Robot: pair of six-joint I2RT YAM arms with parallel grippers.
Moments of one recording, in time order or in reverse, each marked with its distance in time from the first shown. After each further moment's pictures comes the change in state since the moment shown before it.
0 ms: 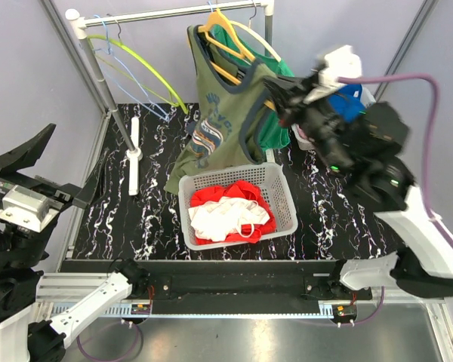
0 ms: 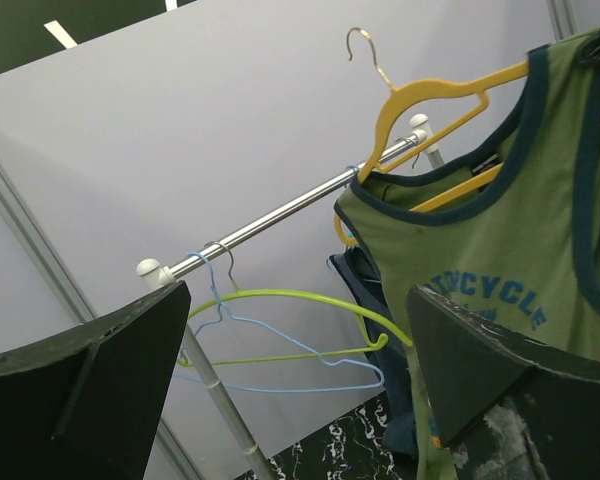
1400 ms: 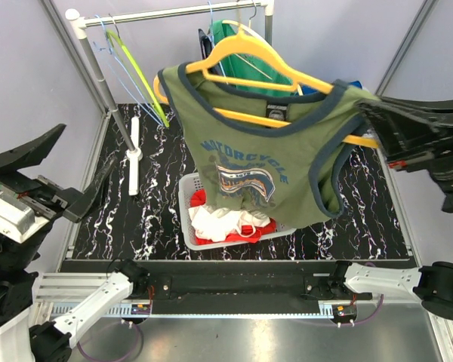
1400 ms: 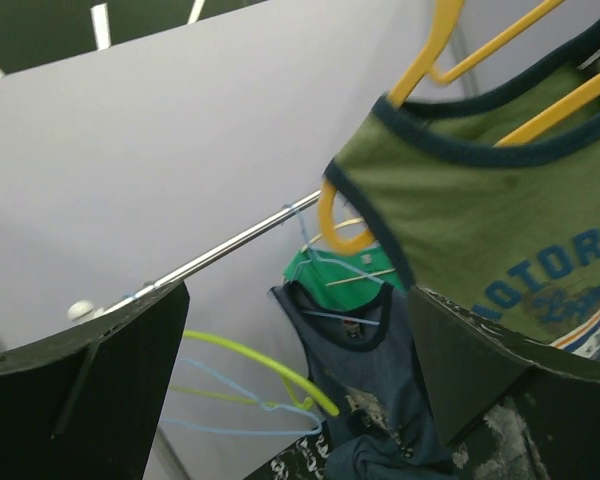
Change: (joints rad) left arm 0.082 0.042 0.088 -0.031 0.195 -0.150; right arm -0.002 -0.292 0.148 -0.156 -0.417 0.299
